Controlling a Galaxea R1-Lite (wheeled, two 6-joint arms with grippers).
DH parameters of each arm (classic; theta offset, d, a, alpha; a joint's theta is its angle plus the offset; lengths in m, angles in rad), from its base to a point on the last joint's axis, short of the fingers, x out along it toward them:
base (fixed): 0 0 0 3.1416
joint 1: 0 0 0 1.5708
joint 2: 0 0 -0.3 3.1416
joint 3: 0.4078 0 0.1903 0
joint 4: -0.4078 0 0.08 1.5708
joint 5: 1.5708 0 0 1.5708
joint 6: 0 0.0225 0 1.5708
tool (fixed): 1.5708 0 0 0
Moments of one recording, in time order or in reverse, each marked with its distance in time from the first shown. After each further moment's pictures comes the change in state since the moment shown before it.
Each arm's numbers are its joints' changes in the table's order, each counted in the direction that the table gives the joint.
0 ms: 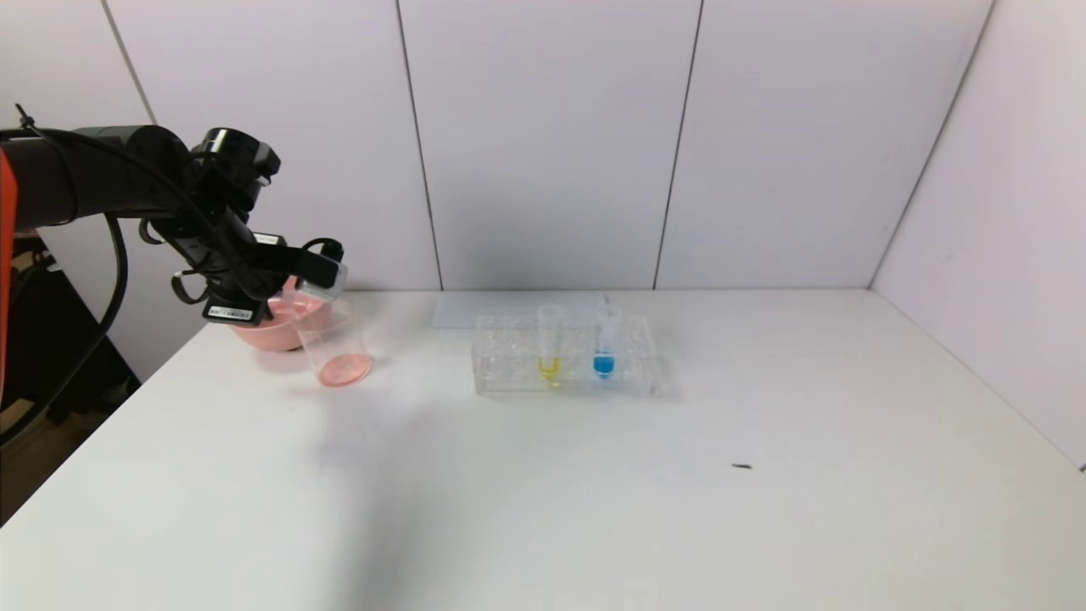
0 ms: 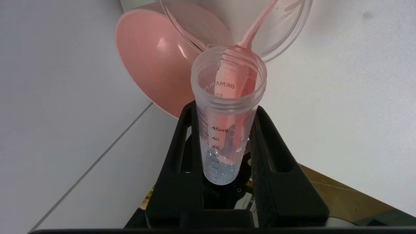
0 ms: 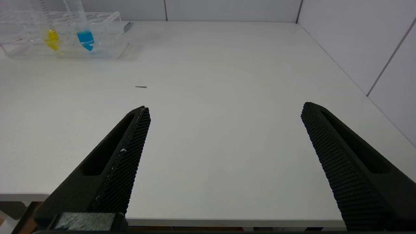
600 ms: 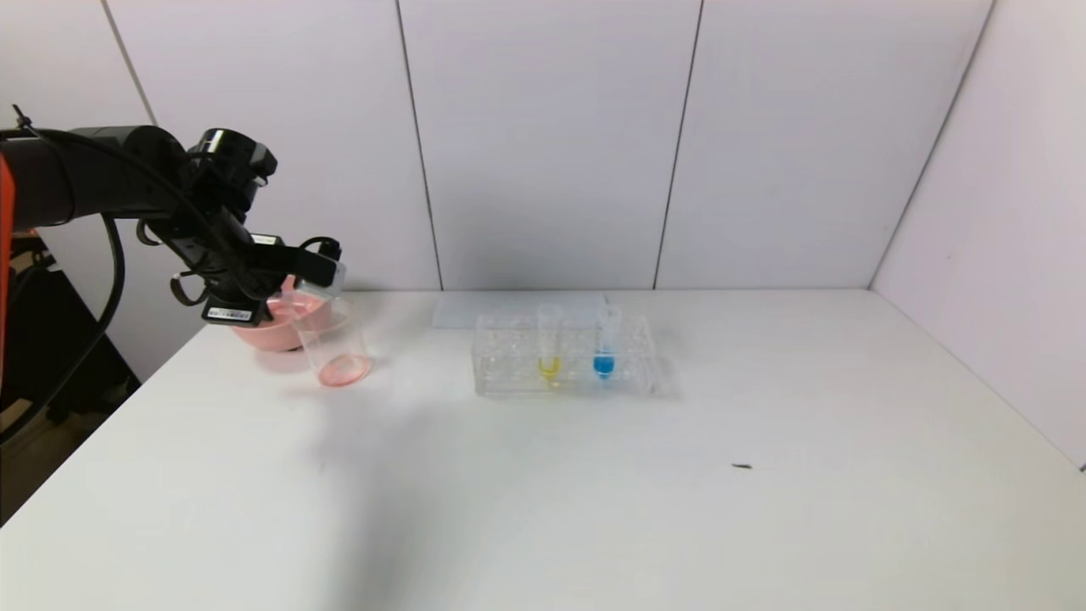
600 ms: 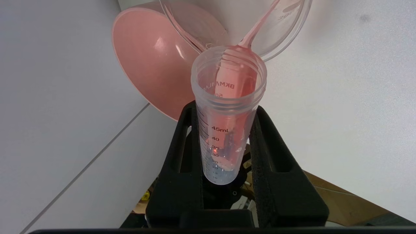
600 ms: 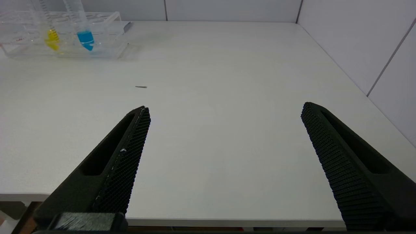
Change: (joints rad) left arm -0.008 0.000 -0.001 -0.003 0.019 -0.015; right arm 0.000 0.000 0.000 0.000 0.000 0.000
